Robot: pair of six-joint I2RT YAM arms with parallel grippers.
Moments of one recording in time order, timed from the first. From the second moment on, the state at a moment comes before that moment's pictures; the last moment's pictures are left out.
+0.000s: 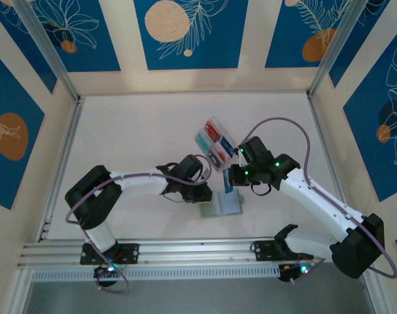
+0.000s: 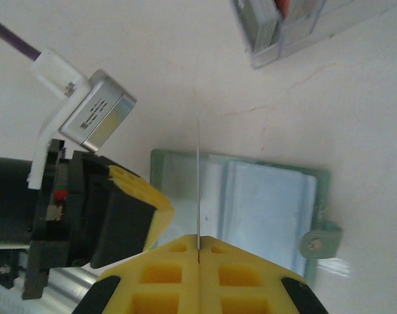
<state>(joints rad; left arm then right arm) -0.90 1.72 0.94 -0.25 0.48 -0.83 0.59 1.12 0.92 -0.84 -0.19 0.56</state>
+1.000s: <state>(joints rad) -0.90 1.74 0.89 -0.28 0.44 -0.80 0.44 1.08 0.48 -0.36 -0.51 0.64</state>
